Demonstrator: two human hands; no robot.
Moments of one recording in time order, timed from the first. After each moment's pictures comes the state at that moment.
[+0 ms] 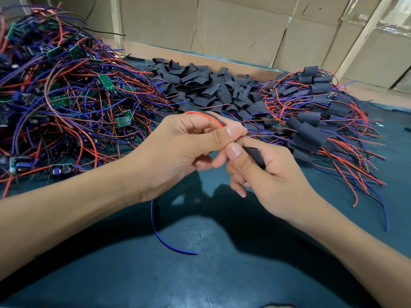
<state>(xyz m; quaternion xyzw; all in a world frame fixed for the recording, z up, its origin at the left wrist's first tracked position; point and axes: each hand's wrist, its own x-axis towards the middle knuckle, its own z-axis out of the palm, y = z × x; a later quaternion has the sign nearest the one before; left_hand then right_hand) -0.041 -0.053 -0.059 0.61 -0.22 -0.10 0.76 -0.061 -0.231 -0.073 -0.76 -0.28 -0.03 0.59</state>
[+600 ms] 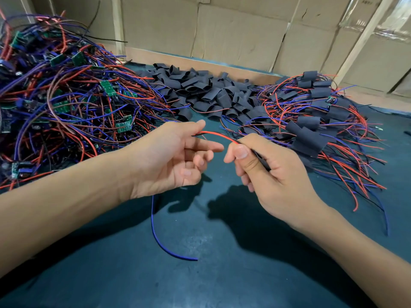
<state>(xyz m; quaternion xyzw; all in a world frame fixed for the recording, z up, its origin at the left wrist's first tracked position) -0.024 -0.042 -0.053 0.54 0.03 -0.30 0.79 -0.055 -0.237 -0.072 -0.84 -0.28 -0.17 0.43</state>
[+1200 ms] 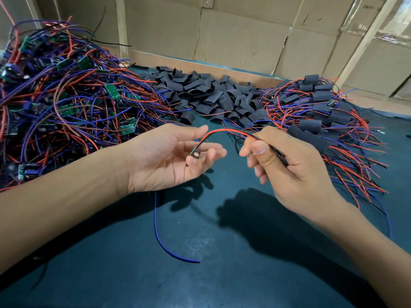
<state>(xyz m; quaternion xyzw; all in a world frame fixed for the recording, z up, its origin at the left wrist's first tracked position) -0.012 -0.030 -0.053 0.44 0.05 -0.35 0.83 -0.047 -0.254 -0.062 -0.83 -0.31 -0.20 0.42</state>
